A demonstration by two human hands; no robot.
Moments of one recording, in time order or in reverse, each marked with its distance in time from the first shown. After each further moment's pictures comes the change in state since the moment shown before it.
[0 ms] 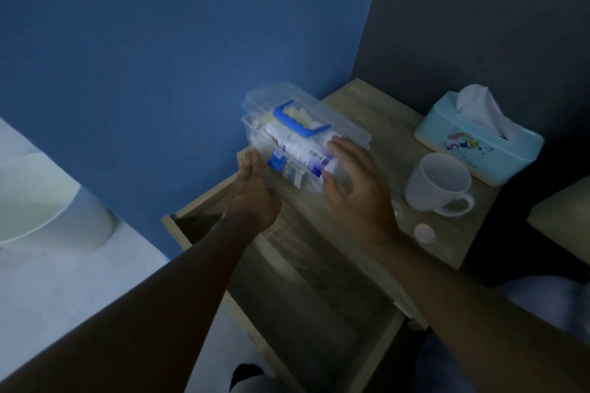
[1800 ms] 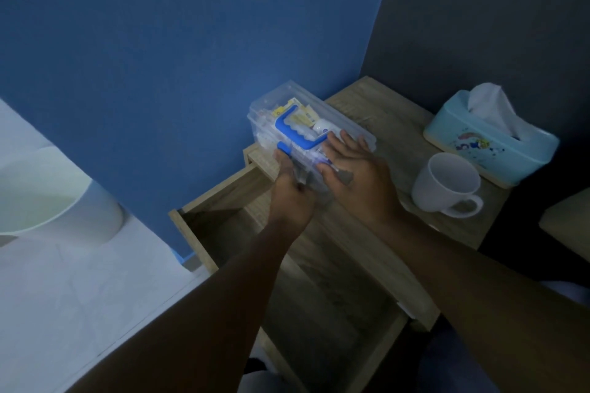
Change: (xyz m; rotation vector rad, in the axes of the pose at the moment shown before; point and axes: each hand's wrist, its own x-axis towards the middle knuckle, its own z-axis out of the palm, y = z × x) left_hand -0.012 0.046 0.034 -0.452 0.147 -0.039; right_hand 0.025 0.016 0.005 -0.204 -0.204 -0.073
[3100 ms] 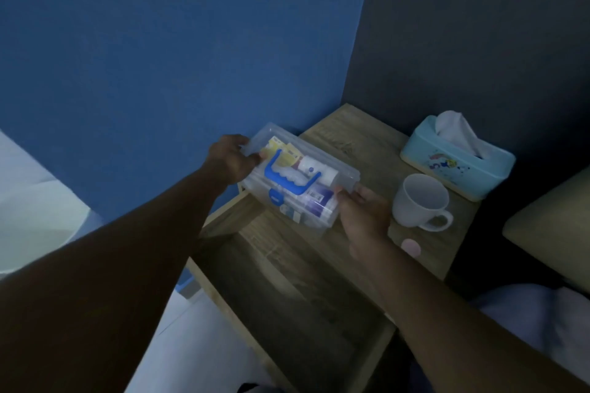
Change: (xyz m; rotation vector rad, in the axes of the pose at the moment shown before) left_hand 0.095 0.043 -0.105 0.390 -0.047 -0.076; right_hand -0.016 -0.026 -0.017 0.962 0.311 1.025
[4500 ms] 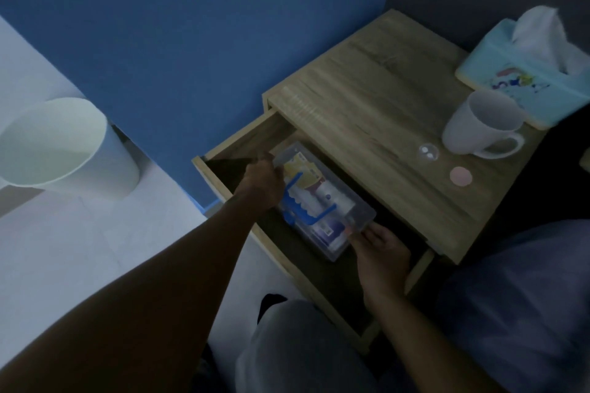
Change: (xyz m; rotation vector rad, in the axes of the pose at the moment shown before) left_hand -0.095 -0.121 0.091 -0.060 -0.276 -0.173; right_hand -0.106 0.159 -0.030 -0.098 0.079 0.285
